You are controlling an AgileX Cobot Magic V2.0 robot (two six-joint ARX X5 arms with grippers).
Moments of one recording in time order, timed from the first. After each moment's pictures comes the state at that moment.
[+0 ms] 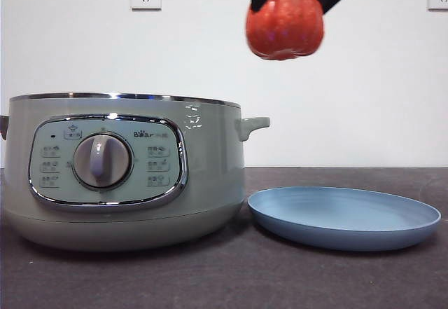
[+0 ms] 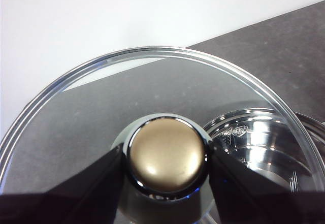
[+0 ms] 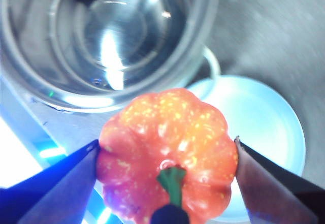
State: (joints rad) left arm -0.50 0.82 1.22 -0.76 -0.35 0.08; right arm 0.59 1.69 1.82 -1.31 -0.17 -0.21
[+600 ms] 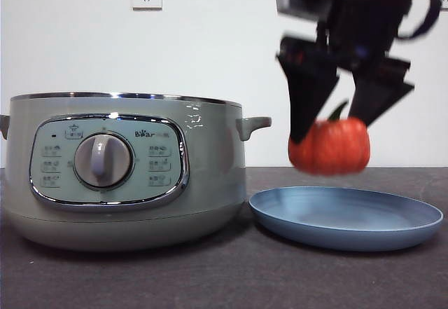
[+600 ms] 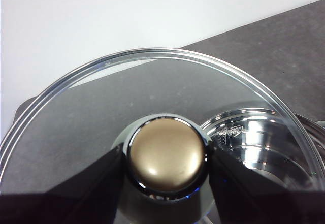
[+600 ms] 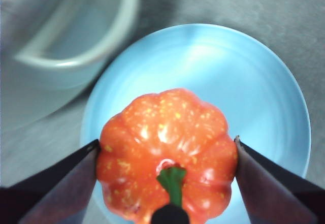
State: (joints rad) left arm -0.50 0.82 1.22 -0.76 -0.33 0.08; right arm 0.58 1.48 1.07 -0.65 0.05 -0.01
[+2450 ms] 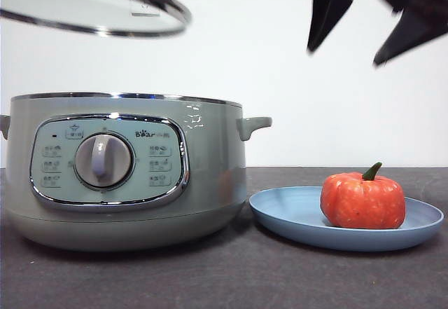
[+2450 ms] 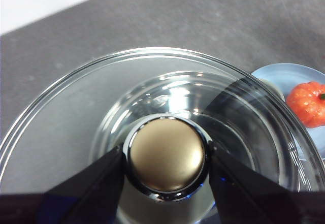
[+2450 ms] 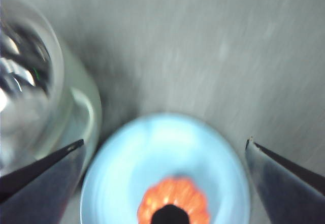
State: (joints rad) left arm -0.50 1.08 1.22 -0.73 -0.03 0.08; right arm 0.44 1.19 1.03 -0.50 0.03 0.07
